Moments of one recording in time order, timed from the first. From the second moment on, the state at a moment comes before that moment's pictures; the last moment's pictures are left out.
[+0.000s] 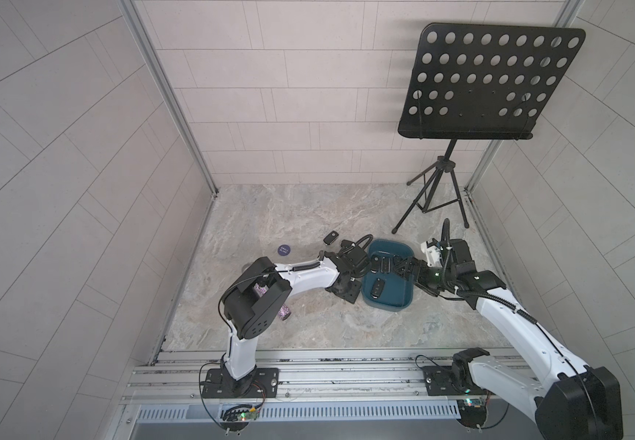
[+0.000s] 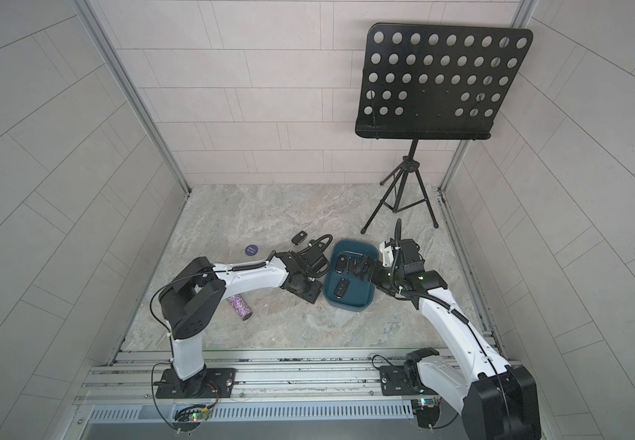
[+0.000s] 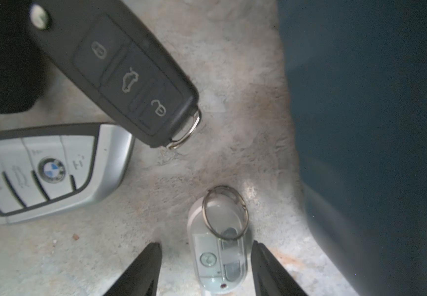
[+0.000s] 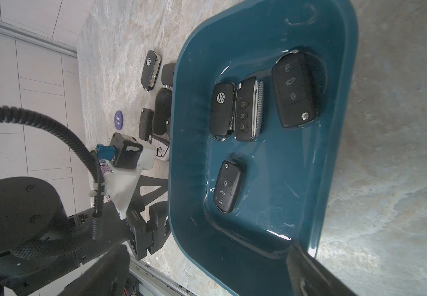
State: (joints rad) left arm -0.87 1.91 1.24 -0.64 -0.03 -0.37; right arm 0.18 1.02 0.71 -0.57 -0.45 0.66
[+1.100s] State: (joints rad) left arm -0.87 1.96 1.31 -0.67 -0.05 -0.35; right arm 0.18 1.03 0.71 -0.57 -0.43 0.66
